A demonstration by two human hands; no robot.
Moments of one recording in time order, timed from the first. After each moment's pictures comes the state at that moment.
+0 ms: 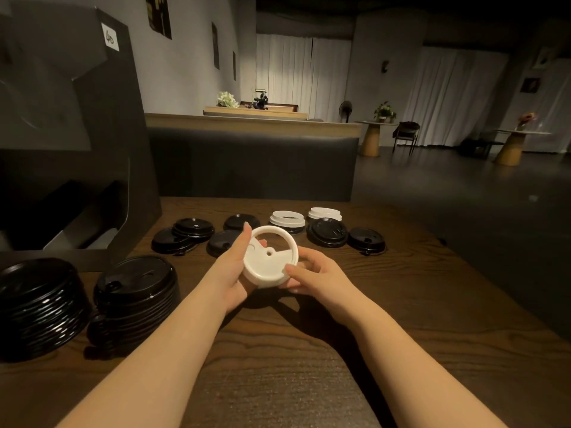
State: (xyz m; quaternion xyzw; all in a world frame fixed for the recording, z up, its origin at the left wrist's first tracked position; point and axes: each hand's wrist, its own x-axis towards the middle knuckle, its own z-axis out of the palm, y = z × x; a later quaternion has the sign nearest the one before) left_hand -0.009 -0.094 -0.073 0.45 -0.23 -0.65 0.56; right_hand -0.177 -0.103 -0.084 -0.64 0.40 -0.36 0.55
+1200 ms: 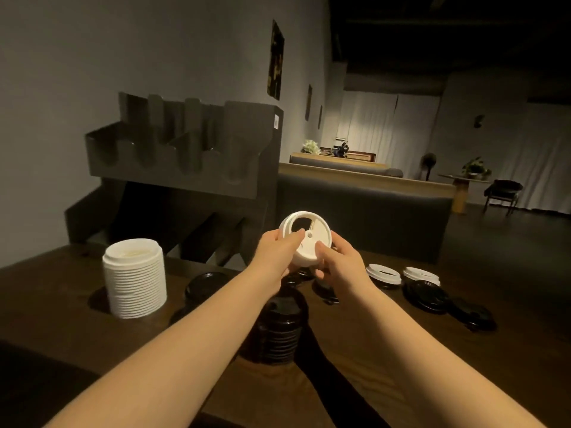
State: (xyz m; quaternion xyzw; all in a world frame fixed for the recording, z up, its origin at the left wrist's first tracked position) left_hand 0.095 -0.035 0.018 0.56 -0.35 -0.40 0.64; right_hand -0.019 -0.089 0.001 -0.60 0.34 -0.46 0.55
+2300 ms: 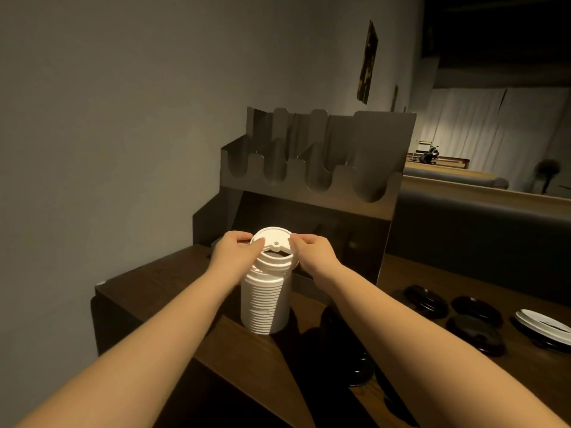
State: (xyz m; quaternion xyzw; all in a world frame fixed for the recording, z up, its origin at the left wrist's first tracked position) left_hand 0.356 0.063 0.010 0.74 -0.31 -0.11 0.58; right_hand 0.250 -0.035 0.019 -0.74 0.34 -0.31 0.49
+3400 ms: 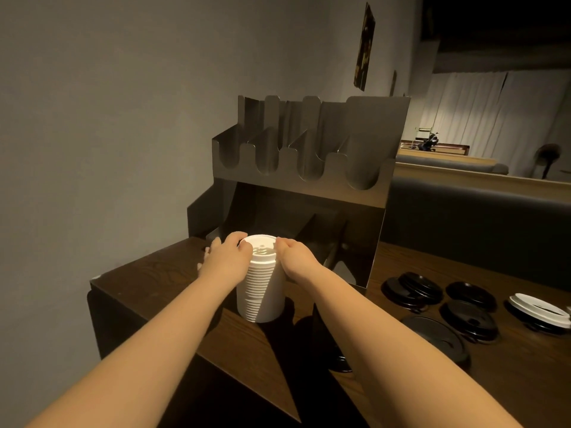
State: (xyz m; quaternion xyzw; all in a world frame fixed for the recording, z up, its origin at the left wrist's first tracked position) left_hand 0.362 0.061 -0.015 0.85 -0.35 -0.06 0.38; right_hand 0.264 -0.038 -0.007 -0.76 0.36 -0.21 0.50
